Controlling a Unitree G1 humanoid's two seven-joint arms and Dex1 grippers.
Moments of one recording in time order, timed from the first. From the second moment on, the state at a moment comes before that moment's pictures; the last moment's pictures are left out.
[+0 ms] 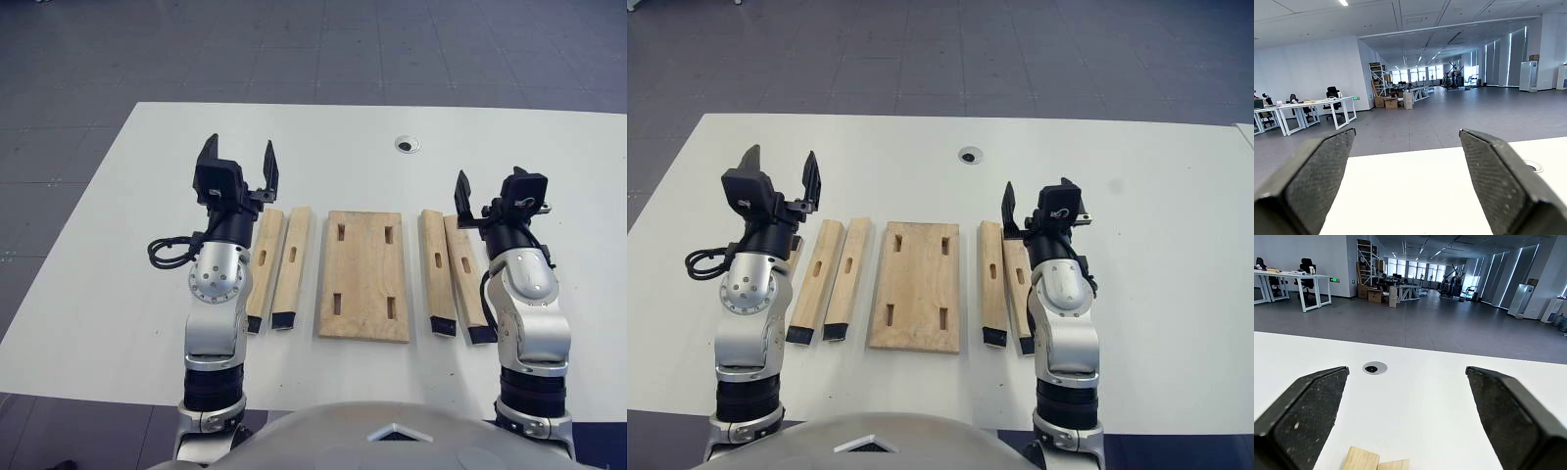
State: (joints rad) left arm 0.00 0.09 0.00 -0.42 0.04 0.19 -0.02; right arm -0.01 -0.13 -0.07 -0.42 0.02 0.40 0.03
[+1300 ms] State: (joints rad) left arm 0.00 0.09 -0.02 -0.36 0.06 0.19 -0.02; right arm -0.06 -0.16 -0.07 -0.36 -0.02 0.36 0.05
